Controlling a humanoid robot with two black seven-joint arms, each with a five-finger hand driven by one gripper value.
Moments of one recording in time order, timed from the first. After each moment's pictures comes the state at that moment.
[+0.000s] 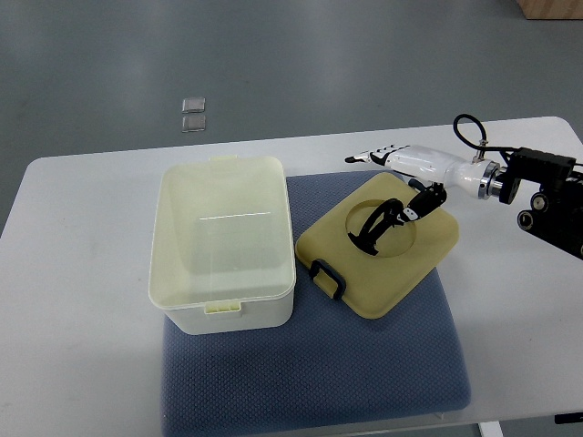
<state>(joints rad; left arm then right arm) 0.01 0.00 -0.07 -0.32 -0.06 -0.07 0.09 0.94 -0.54 0.22 0.88 -1.41 -0.02 0.61</state>
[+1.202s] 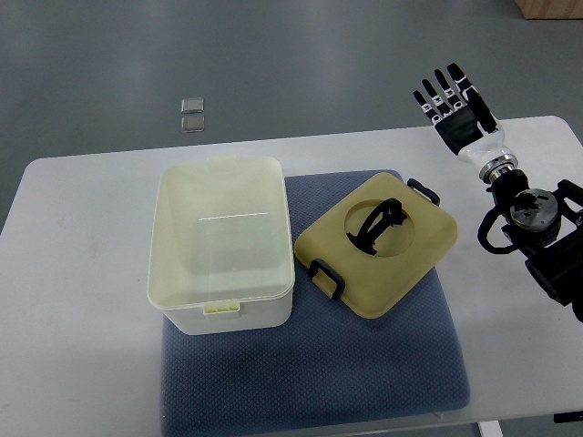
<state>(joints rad) 0.01 0.00 -0.07 -0.39 -0.06 -0.07 0.10 0.75 -0.25 0.74 0.62 0.51 0.44 0.22</state>
